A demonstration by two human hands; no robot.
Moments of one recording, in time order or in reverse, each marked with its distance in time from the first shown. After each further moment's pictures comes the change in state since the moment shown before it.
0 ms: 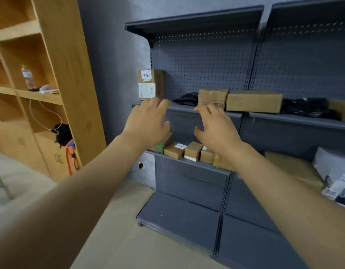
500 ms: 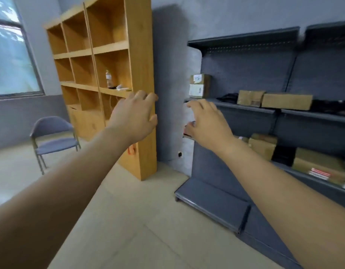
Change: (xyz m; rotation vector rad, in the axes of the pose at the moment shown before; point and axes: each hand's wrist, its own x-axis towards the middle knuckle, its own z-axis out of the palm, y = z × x) left_hand -0.298 -0.022 -0.247 0.198 0.051 -0.223; right_hand -0.200 -0.235 -0.134 0.170 0.002 -0.241
